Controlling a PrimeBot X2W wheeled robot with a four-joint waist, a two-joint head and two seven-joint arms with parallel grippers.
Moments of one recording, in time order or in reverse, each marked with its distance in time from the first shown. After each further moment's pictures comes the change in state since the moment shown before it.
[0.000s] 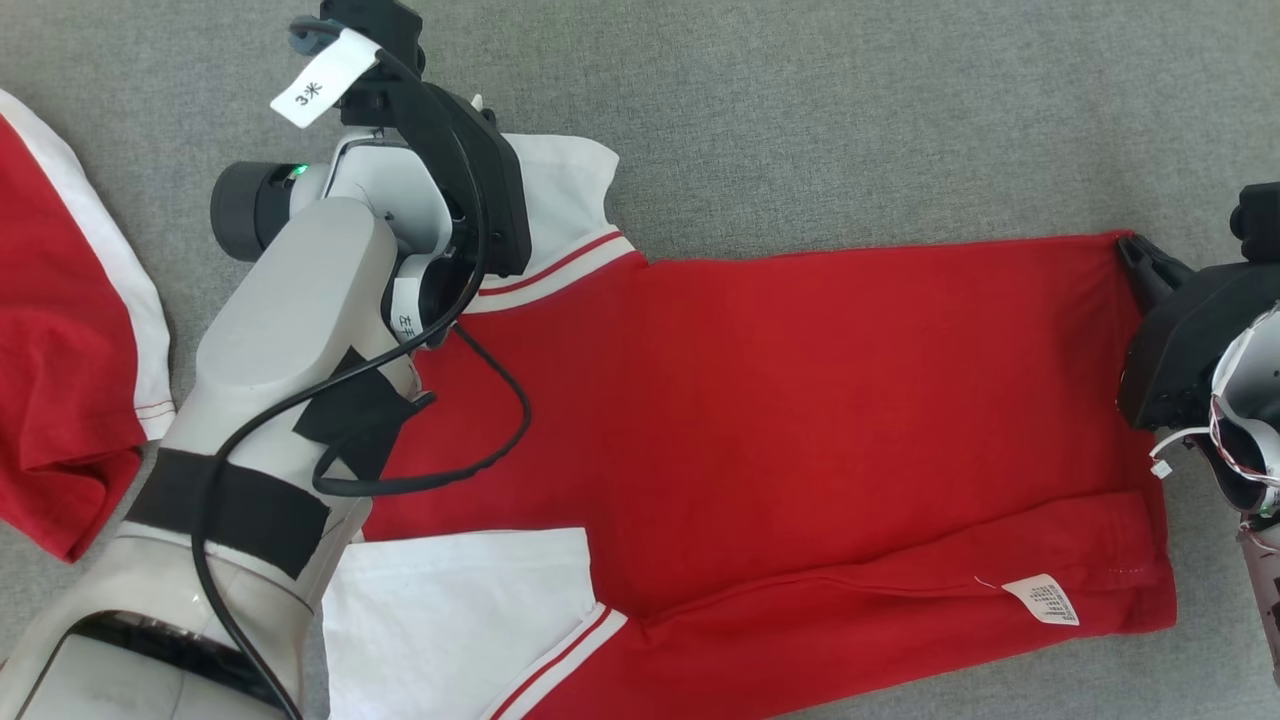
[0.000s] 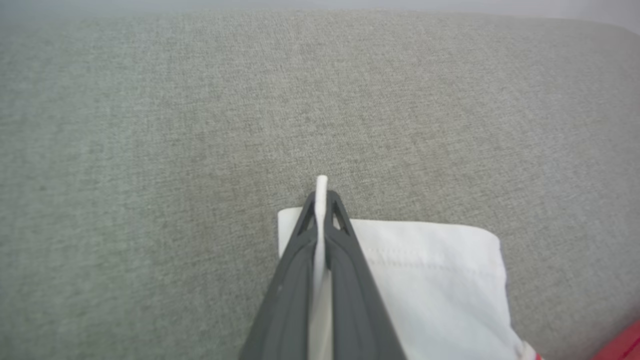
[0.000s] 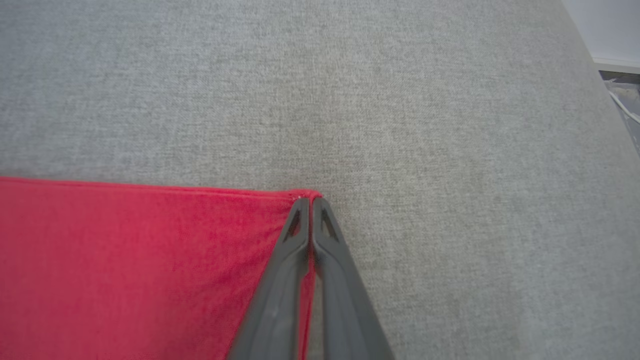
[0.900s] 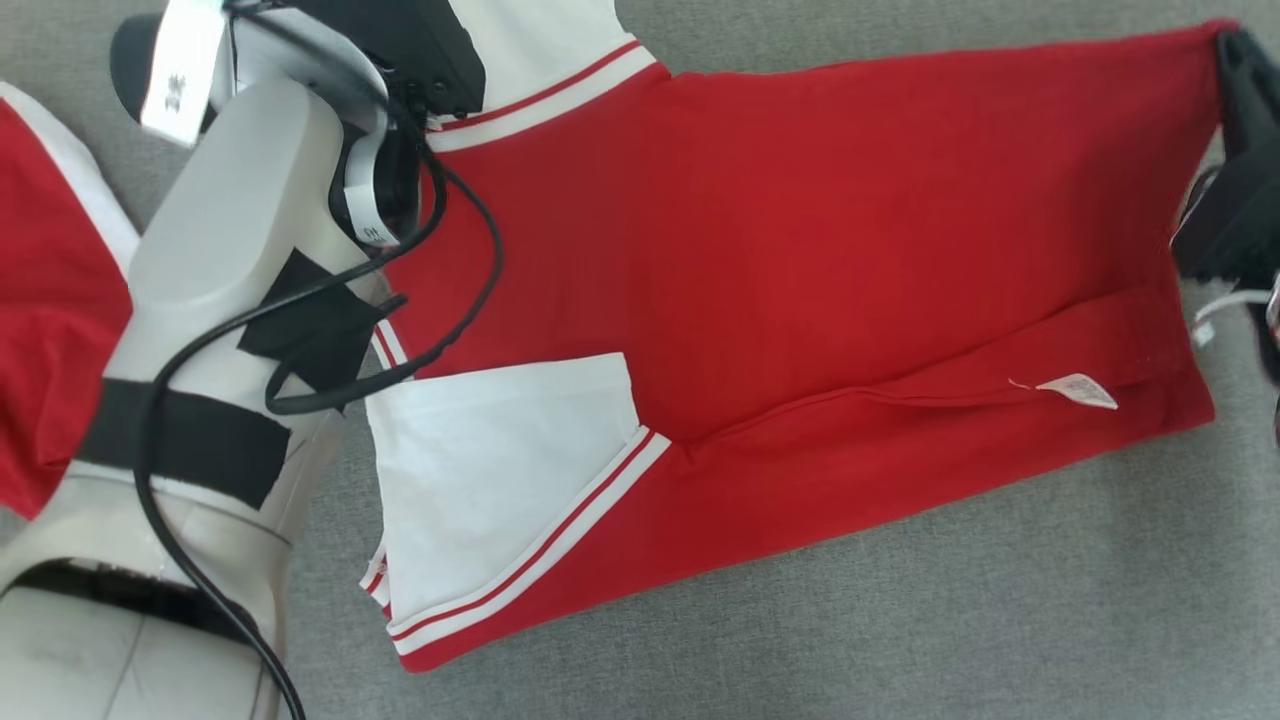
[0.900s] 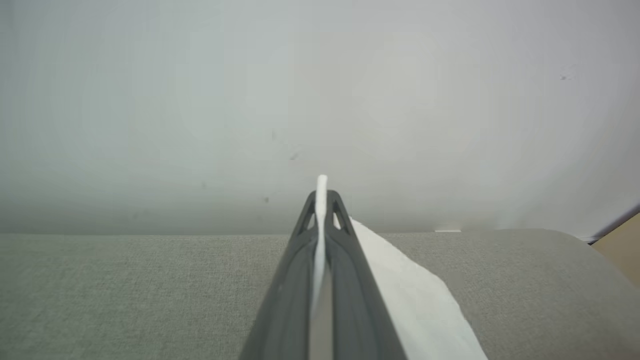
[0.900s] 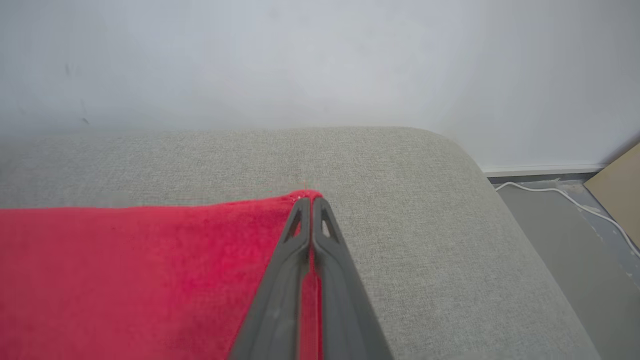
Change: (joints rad) left arm -0.117 -0.002 0.097 0.005 -0.016 0.034 -0.418; right arm -0.199 0.005 -0.028 0.049 -0.022 -0.037 -0.188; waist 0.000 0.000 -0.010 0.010
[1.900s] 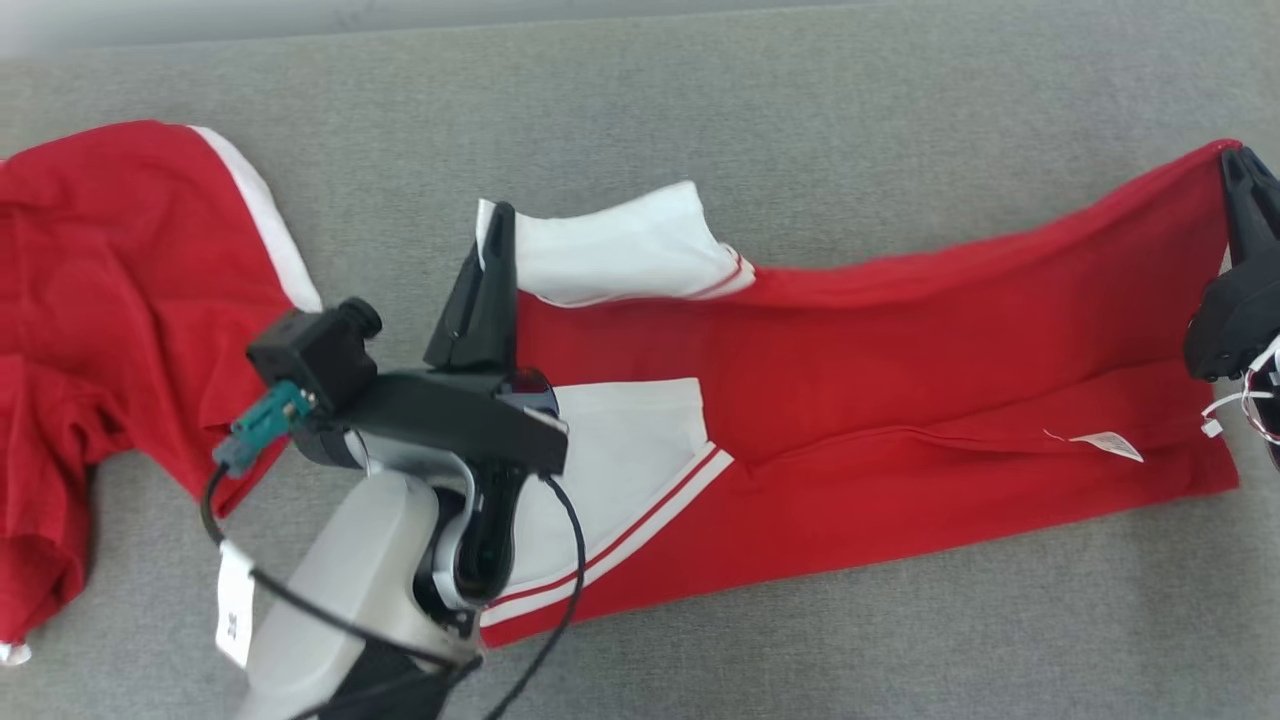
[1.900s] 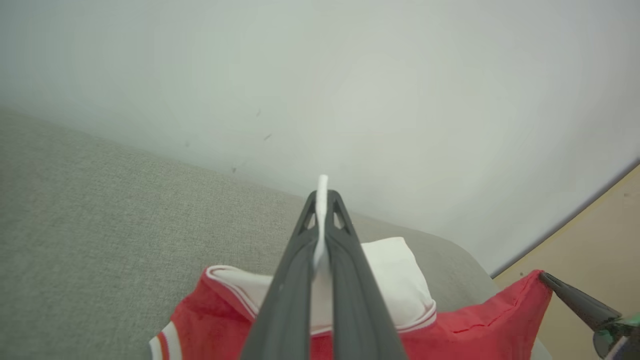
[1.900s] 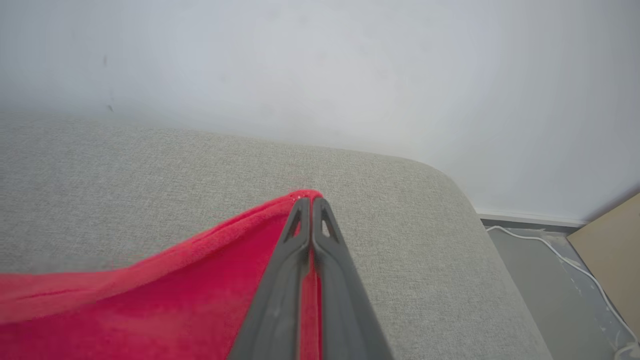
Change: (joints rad) left arm 0.679 0.011 0.029 -0.641 -0.071 -0.032 -0.136; right arm 0.105 -0.065 0.028 0.130 -0.080 0.040 -0.163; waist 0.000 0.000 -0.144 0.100
